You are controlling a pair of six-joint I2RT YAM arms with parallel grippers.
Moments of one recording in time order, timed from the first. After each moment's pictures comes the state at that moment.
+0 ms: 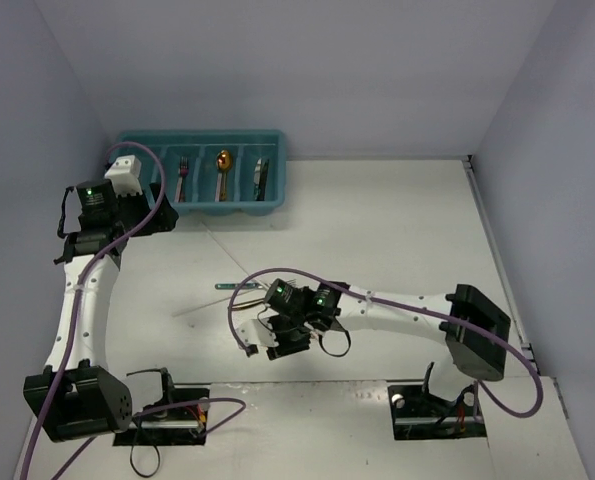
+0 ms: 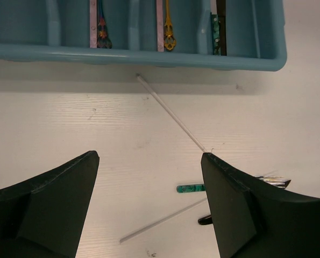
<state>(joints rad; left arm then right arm) 0.15 1.18 1.15 -0.54 0.31 -0.09 1.17 1.60 1.06 -0.56 -0.28 -0.74</state>
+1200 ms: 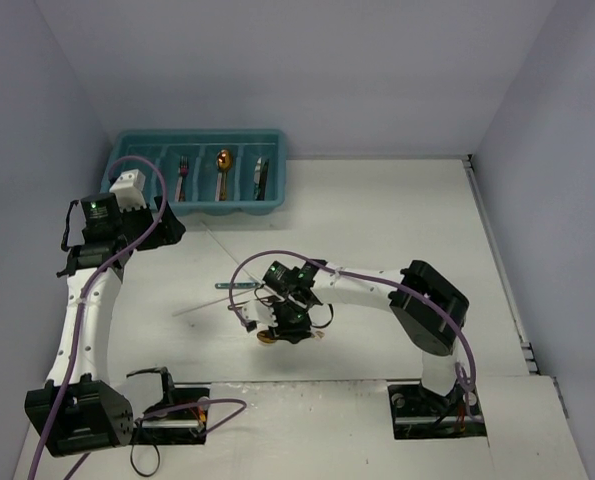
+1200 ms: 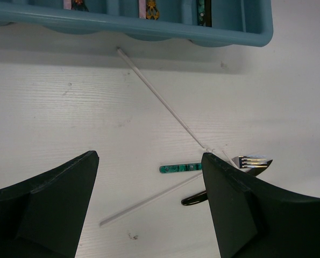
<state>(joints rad) 0.15 1.10 1.05 -0.56 0.36 -0.14 1.02 1.86 1.19 -0.68 -0.39 -0.75</state>
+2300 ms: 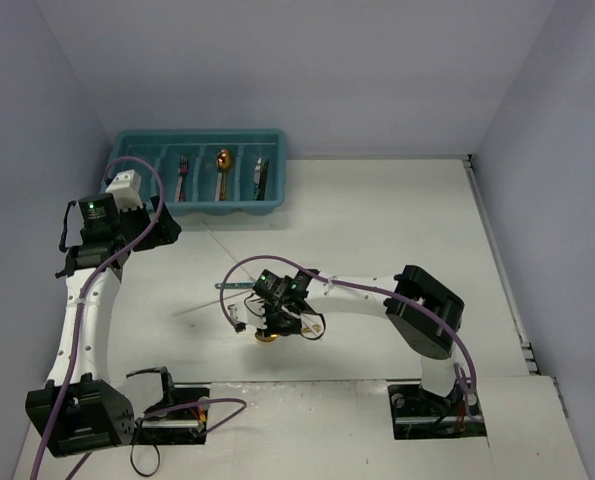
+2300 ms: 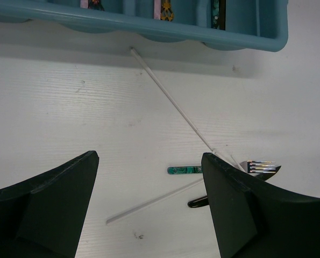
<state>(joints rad) 0.17 1.10 1.05 -0.57 0.33 -0.14 1.09 1.88 1.19 -0.57 -0.22 -0.60</state>
